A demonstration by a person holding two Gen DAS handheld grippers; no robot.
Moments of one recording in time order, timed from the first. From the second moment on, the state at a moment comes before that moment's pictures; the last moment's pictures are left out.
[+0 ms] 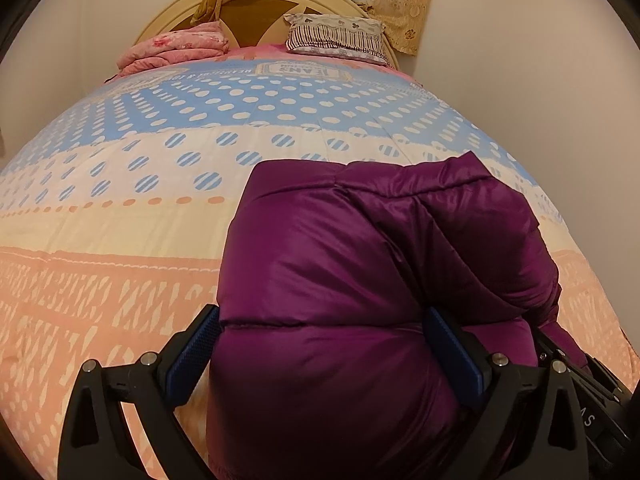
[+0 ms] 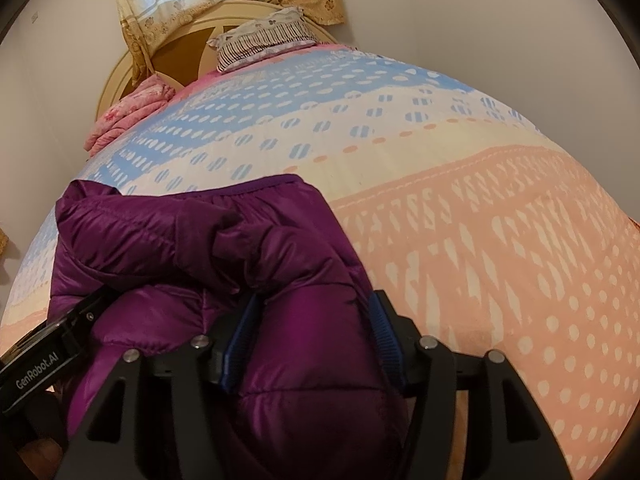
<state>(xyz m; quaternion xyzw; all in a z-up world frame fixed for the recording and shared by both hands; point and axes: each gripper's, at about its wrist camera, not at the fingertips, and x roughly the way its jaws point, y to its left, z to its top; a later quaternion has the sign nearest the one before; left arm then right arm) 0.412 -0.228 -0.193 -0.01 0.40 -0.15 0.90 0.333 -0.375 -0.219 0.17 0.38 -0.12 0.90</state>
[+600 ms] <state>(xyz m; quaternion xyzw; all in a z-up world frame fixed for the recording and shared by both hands) 0.412 -0.232 -0.197 0.00 0.42 -0.15 0.90 0.336 -0.378 -0.224 0.18 0.38 -0.12 0.90</state>
